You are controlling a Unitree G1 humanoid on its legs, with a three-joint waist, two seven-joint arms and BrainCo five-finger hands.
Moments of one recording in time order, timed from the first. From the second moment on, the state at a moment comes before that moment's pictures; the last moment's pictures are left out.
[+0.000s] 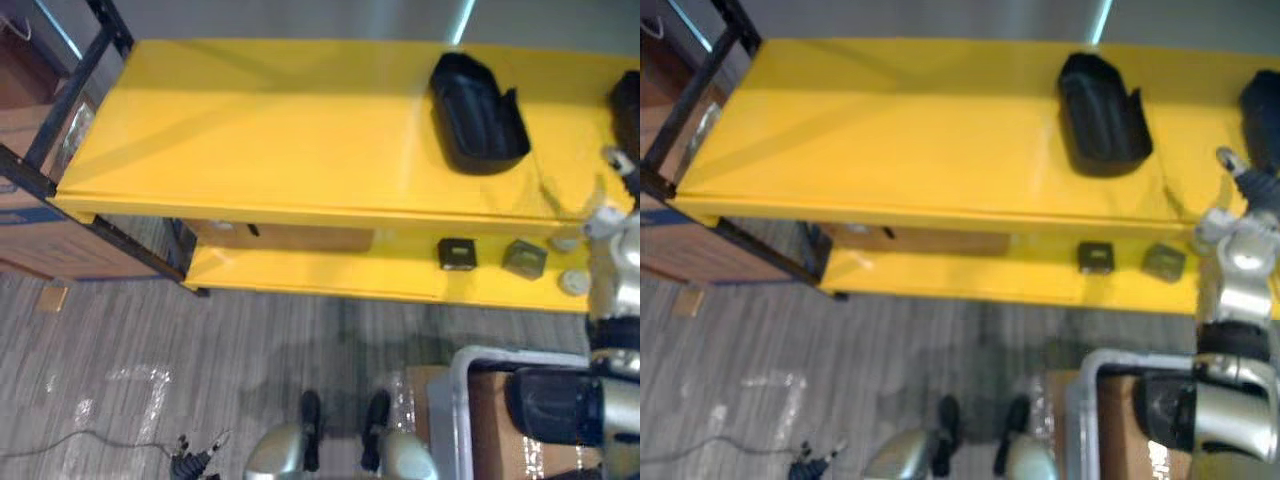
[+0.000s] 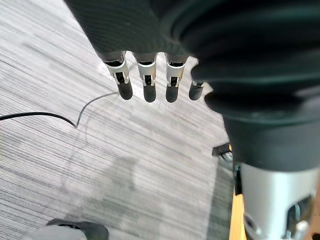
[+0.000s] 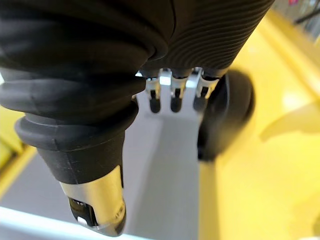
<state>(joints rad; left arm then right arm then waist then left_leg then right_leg) 0.24 0.12 0.07 0.84 -0.32 -0.24 0.28 -0.75 -0.73 -0.22 0.68 0.39 -0.11 -0.30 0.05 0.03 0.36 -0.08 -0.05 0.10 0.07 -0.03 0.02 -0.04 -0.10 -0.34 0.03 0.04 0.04</state>
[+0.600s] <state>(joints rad) 0.20 0.14 0.02 0.80 -0.35 -0.23 0.26 -0.99 -0.79 -0.03 0.87 0.46 -0.06 -0.08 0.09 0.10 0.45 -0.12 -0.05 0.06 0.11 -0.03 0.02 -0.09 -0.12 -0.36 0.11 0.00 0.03</state>
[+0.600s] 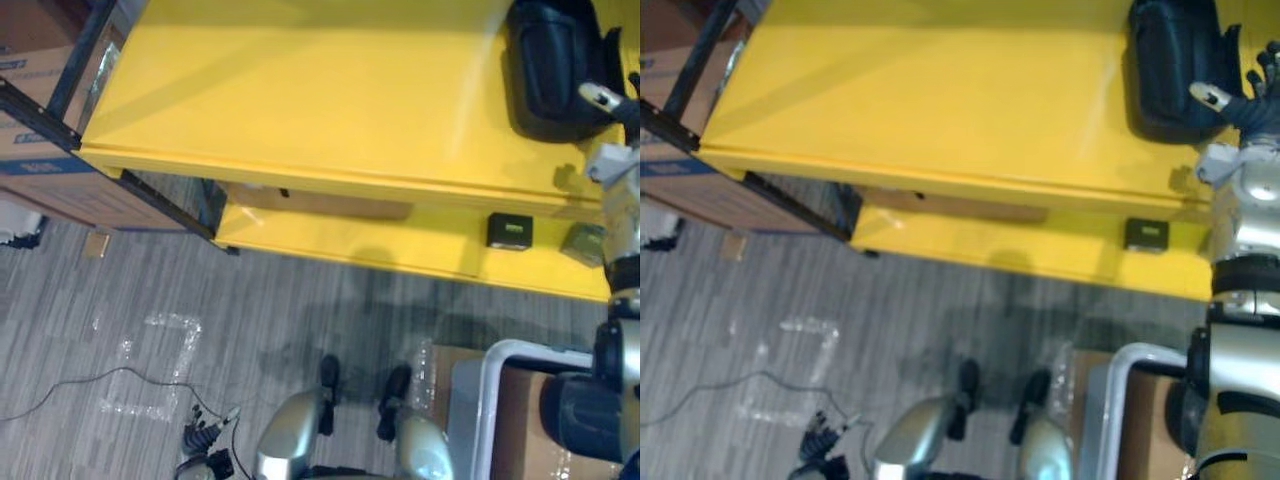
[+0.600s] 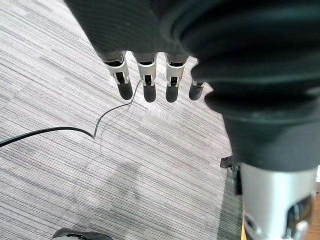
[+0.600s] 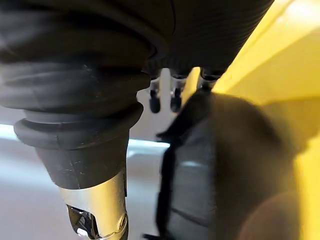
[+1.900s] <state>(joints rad) 0.20 0.15 -0.02 0.80 -0.35 -0.23 0.25 -0.96 -0.80 -0.04 0.89 0.54 -0.02 0.05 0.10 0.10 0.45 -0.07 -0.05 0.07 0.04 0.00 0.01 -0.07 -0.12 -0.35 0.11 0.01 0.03</state>
